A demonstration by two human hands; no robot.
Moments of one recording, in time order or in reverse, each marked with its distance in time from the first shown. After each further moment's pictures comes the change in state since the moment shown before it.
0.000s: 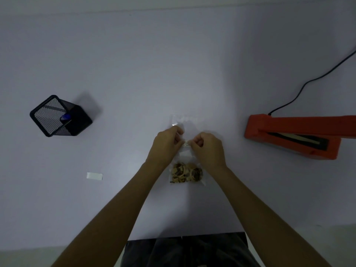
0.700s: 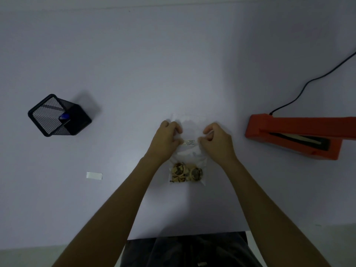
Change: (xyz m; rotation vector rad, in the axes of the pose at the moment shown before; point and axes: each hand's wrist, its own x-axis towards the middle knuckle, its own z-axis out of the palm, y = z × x) left_hand 0.013 -0.007 -0.004 -0.027 -0.061 -0.022; right_hand 0.014 0.005 -0.029 0.133 -0.050 0.077
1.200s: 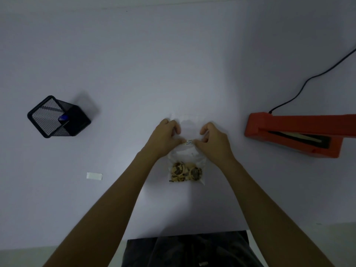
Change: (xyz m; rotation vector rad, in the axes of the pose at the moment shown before) left_hand 0.010 -0.002 -0.007 0.050 -0.109 0.024; right_hand -0.001 0.000 0.004 -0.047 -0.069 -0.039
